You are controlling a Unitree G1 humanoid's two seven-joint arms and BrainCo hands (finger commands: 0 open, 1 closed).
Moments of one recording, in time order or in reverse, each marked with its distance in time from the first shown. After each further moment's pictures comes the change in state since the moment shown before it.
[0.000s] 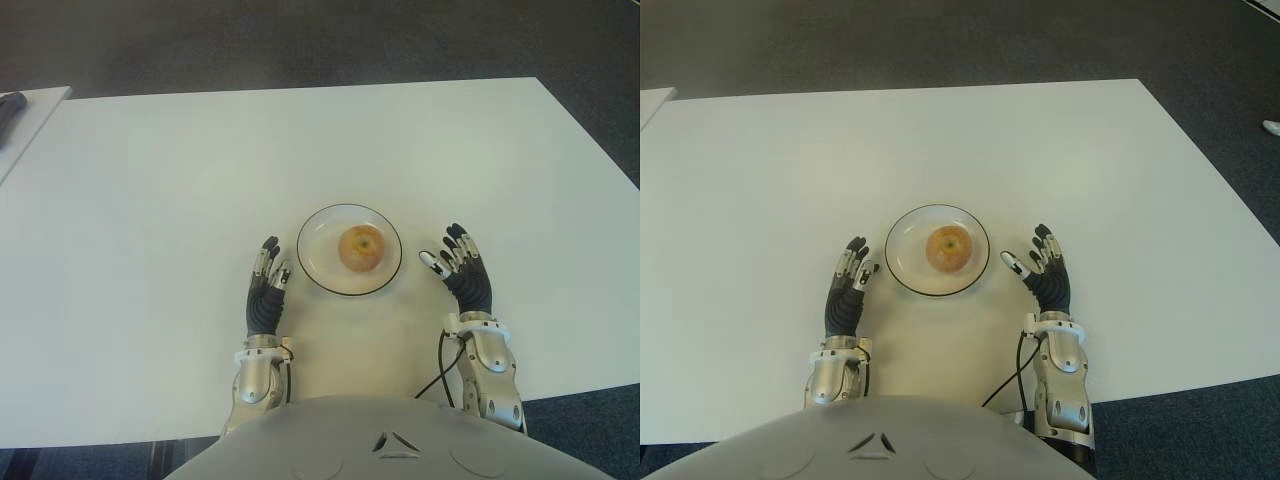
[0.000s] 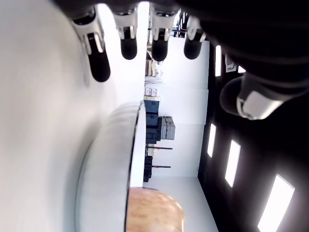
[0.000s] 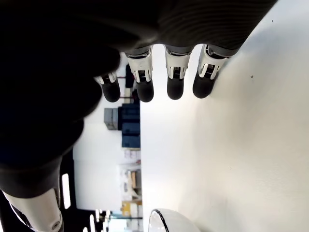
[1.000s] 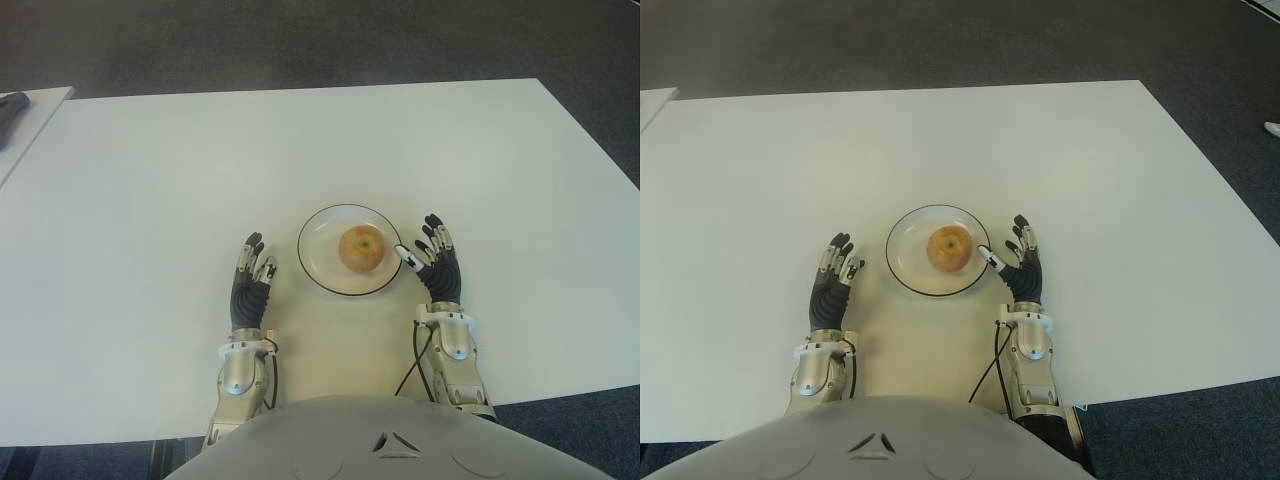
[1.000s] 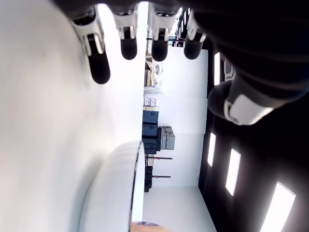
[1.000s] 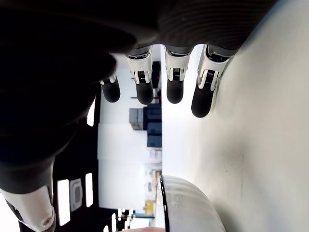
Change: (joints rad) left arm -0.032 0.008 0.096 0.015 -0.027 0.021 -0.037; right arm -0.091 -0.010 0.124 0.274 -0.069 -0.291 -0.157
